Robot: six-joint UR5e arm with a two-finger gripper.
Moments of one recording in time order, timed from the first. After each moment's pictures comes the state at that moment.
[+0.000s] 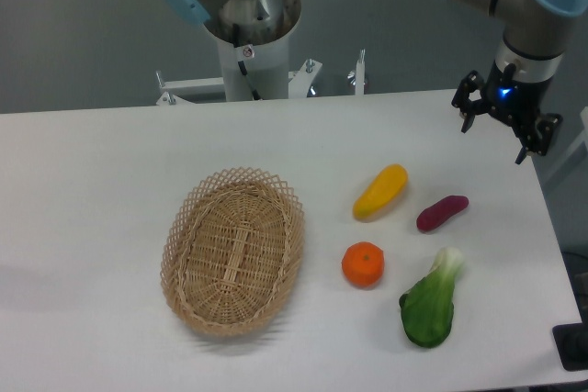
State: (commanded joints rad) arm 2.85 -1.86 -1.49 -1.23 1.51 1.63
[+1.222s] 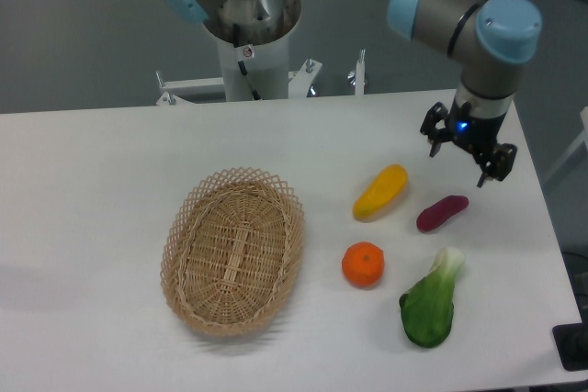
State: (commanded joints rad) arm 2.81 -1.92 -1.75 -0.93 1.52 1.61
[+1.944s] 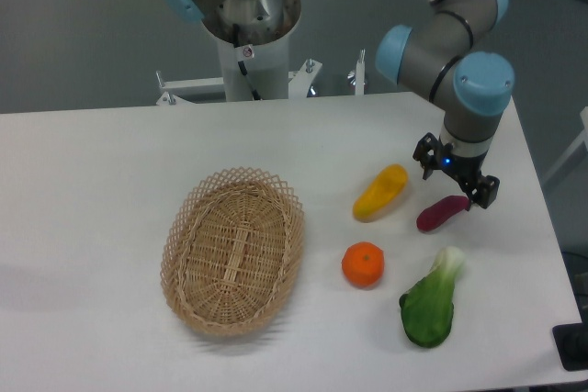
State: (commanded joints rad) arm 2.78 -2.04 -1.73 -0.82 1.62 1.66
